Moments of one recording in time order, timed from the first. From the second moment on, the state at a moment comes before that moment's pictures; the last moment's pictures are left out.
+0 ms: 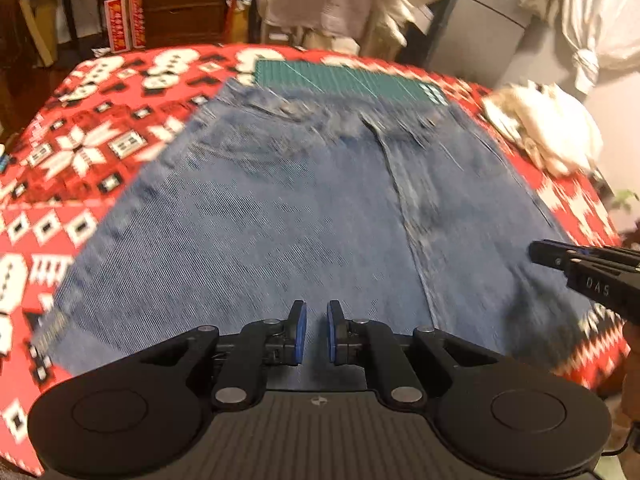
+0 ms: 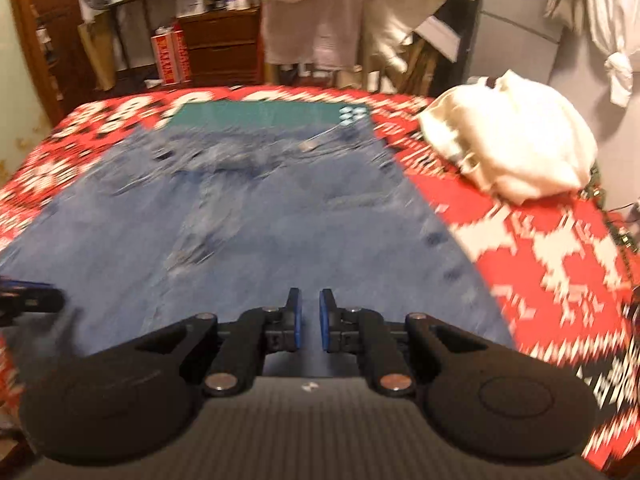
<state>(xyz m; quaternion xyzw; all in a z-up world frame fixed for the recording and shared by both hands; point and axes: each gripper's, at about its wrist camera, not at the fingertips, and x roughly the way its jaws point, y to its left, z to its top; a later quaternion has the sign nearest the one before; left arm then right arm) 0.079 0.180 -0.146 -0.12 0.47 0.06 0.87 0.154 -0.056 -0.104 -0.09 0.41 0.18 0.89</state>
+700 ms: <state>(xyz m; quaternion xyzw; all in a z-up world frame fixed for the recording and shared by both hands) 0.070 0.204 -0.161 -0.13 0.47 0.09 0.87 0.120 -0.108 -0.134 -0.11 0.42 0.16 0.88</state>
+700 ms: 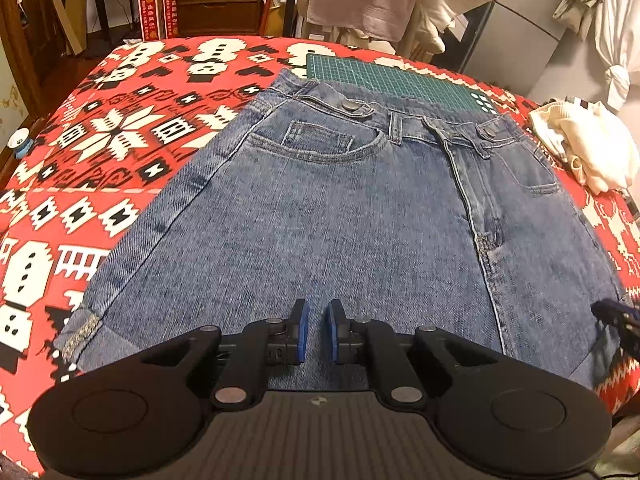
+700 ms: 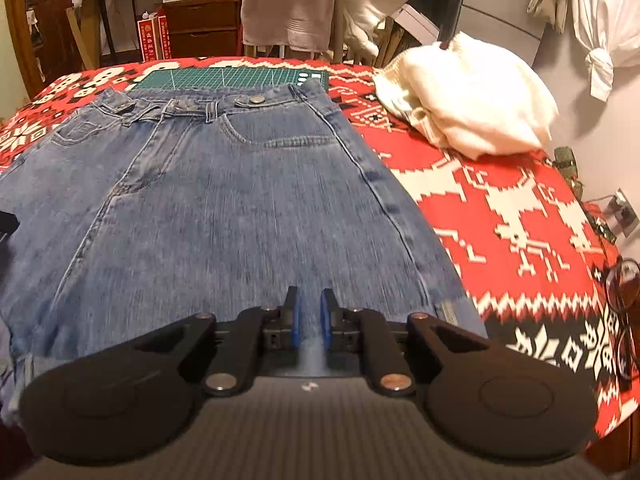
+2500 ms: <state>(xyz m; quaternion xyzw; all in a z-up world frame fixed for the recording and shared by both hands) 0.087 0.273 -0.153 -0.11 0.45 0.14 0.88 0.163 -0.085 -0.100 -0.06 0.36 0.15 0.92</state>
